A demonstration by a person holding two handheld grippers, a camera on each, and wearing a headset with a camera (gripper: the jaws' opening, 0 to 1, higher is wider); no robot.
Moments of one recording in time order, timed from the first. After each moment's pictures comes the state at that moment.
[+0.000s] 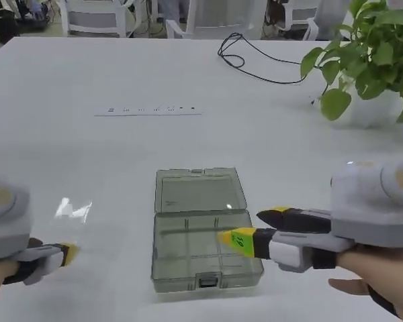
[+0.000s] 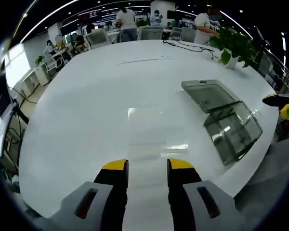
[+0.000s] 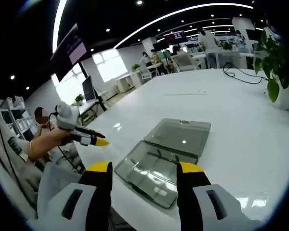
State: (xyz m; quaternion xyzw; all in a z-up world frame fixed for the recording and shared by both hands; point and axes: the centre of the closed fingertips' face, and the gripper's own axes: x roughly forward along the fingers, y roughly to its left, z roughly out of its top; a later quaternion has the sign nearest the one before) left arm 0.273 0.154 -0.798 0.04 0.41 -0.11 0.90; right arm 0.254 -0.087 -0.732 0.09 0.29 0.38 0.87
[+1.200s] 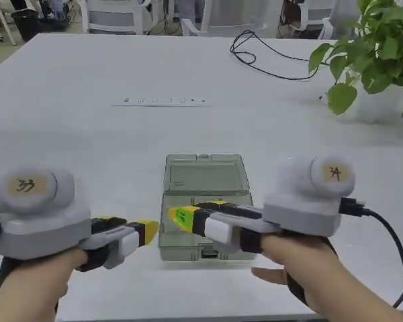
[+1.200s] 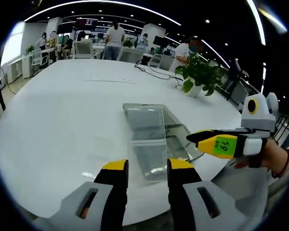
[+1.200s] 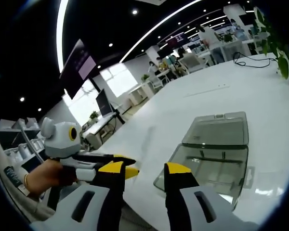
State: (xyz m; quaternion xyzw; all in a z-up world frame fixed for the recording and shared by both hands) left arm 0.226 0.037 -0.753 -0.09 0.33 -0.22 0.91; right arm 0.231 -0.014 -0.725 0.18 0.27 0.41 0.85
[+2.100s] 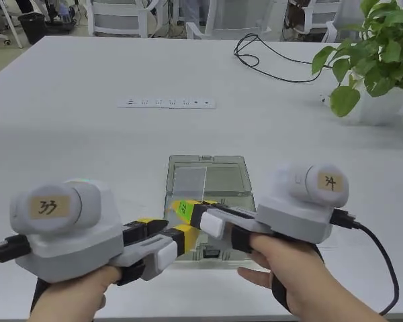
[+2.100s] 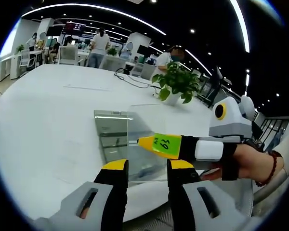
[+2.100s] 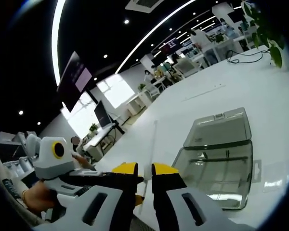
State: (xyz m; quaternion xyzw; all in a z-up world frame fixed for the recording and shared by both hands) left arm 0.211 -0.013 -0.732 -0.12 0.28 -0.29 0.91; right arm 0.238 -0.010 -0.721 0.23 0.25 0.39 0.85
